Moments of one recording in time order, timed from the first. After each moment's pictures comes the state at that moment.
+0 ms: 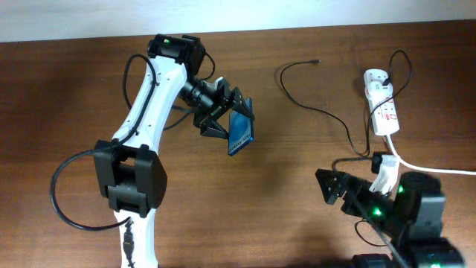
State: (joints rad) left arm -0.29 2.22 2.14 -1.68 0.86 -0.38; right arm -0.03 0.57 0.77 -0.93 -0.47 0.52
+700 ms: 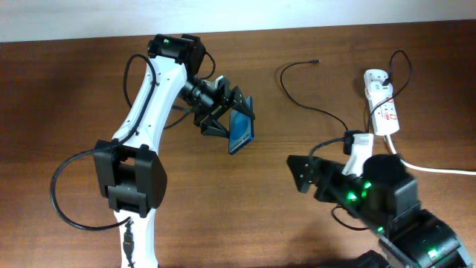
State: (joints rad) left arm -0.29 2.22 2.14 -1.66 0.86 -0.38; right arm 0.52 0.73 0.93 -0.77 -0.11 0.82
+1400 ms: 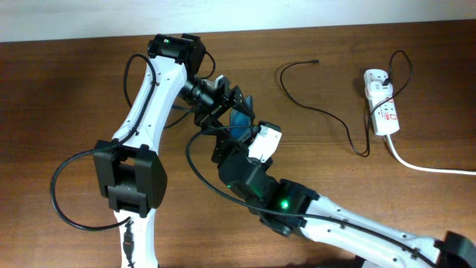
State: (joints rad) left arm -0.29 2.22 2.14 -1.65 0.86 -0.38; right arm 0.98 1.40 0.93 -0.11 0.61 1.14
